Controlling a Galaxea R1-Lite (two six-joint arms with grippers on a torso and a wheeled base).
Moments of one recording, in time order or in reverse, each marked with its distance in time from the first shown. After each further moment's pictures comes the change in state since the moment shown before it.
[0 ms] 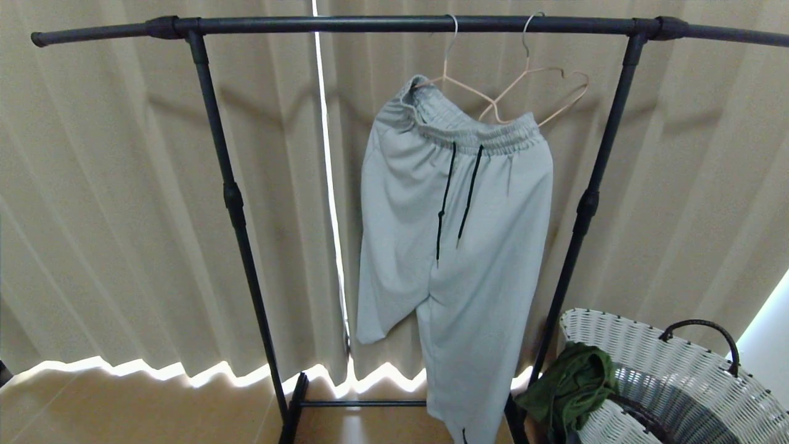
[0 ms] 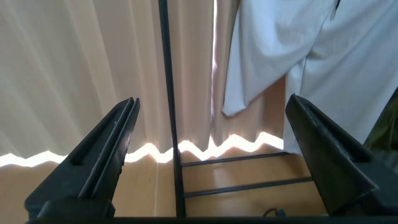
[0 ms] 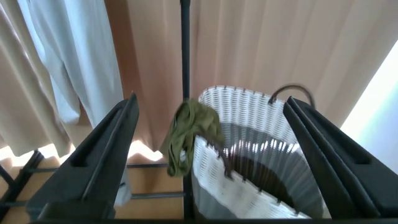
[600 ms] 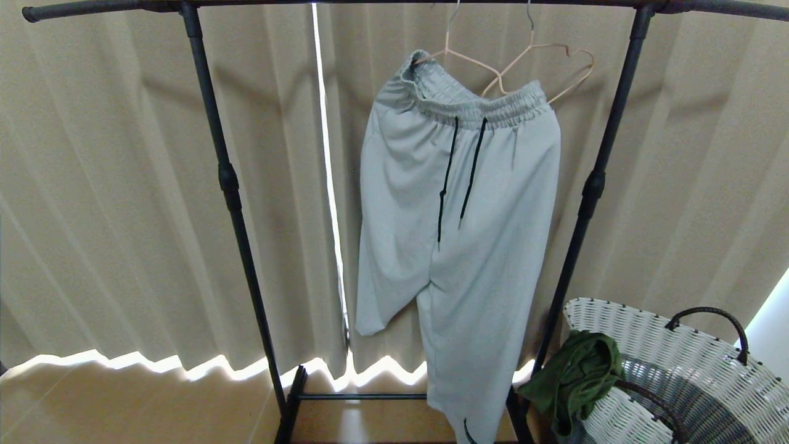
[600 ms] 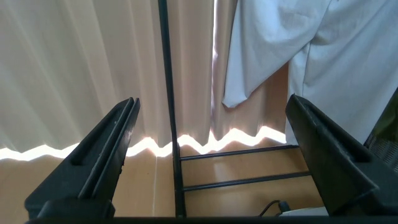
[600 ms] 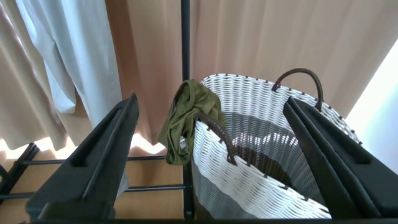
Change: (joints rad) left arm 0.000 0.000 0.000 0.000 0.000 0.000; right arm 0.000 0.000 0.000 -0.001 0.000 0.000
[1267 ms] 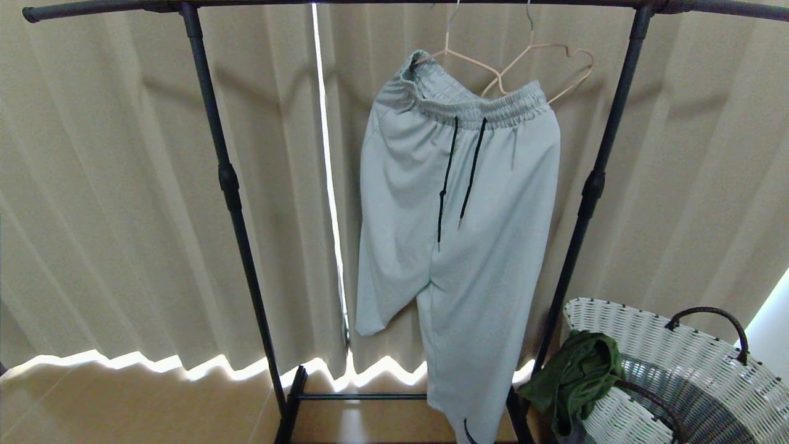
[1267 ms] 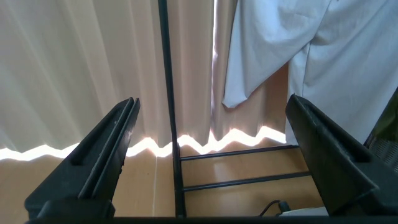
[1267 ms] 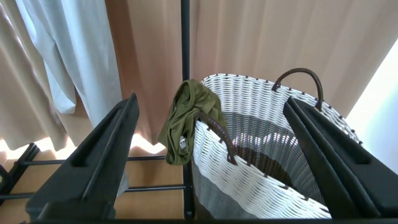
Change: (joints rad) left arm 0.000 0.000 0.000 0.000 0.000 0.000; right arm 0.000 0.000 0.000 0.000 0.000 0.002
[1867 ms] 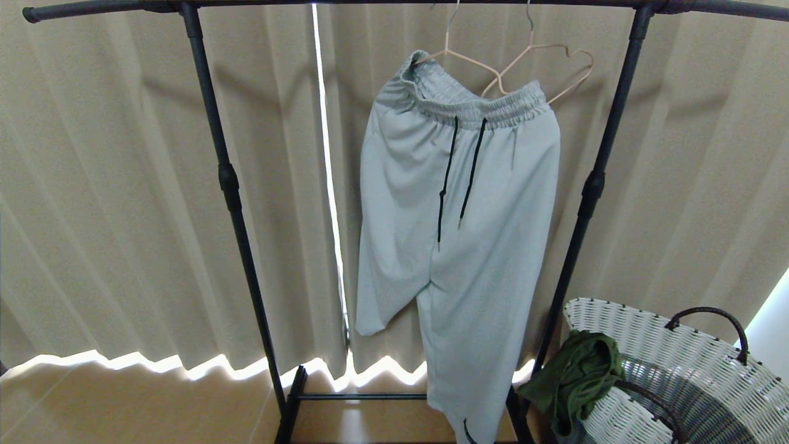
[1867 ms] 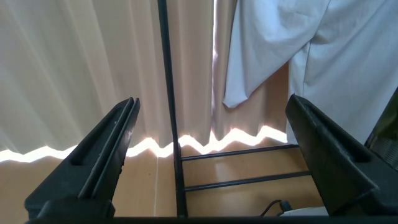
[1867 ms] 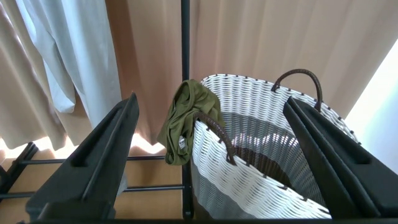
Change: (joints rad) left arm 0.000 0.000 0.000 0.000 -0.002 0.009; right arm 0.000 0.000 0.000 0.000 0.001 -0.008
